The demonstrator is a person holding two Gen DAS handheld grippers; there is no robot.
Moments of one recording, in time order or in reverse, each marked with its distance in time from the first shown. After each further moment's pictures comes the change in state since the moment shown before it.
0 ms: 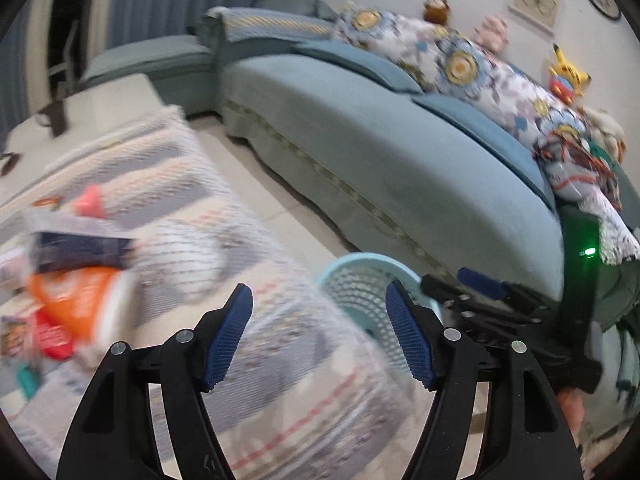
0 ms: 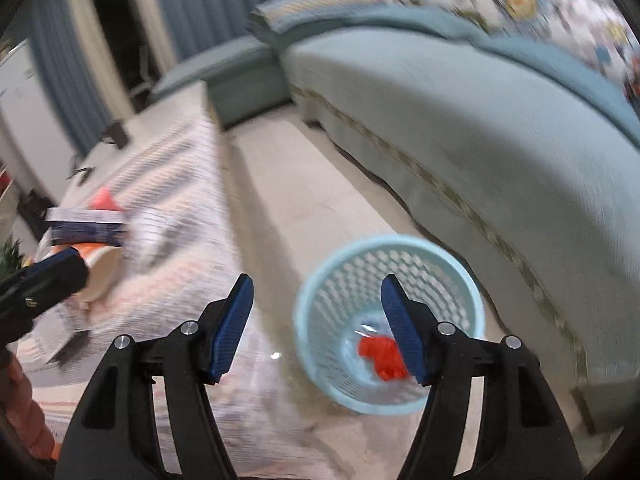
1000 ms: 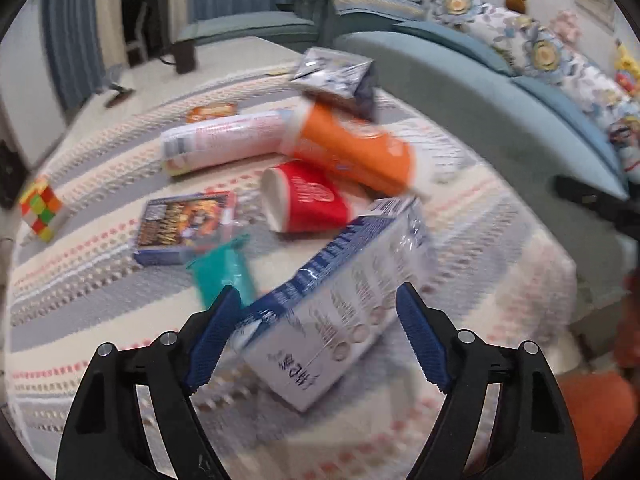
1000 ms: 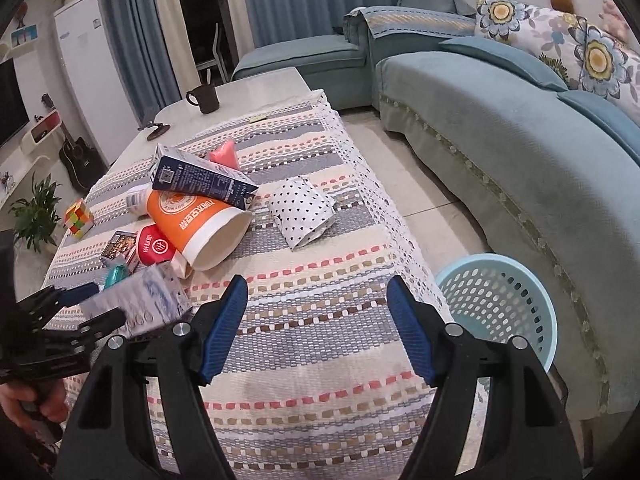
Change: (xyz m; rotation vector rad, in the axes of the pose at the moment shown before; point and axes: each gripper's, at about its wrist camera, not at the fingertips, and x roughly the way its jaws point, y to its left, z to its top) left arm -0.068 0.174 -0.101 -0.055 0.095 0.204; right arm -0.003 0.142 -0.034 -0.165 0.003 0.122
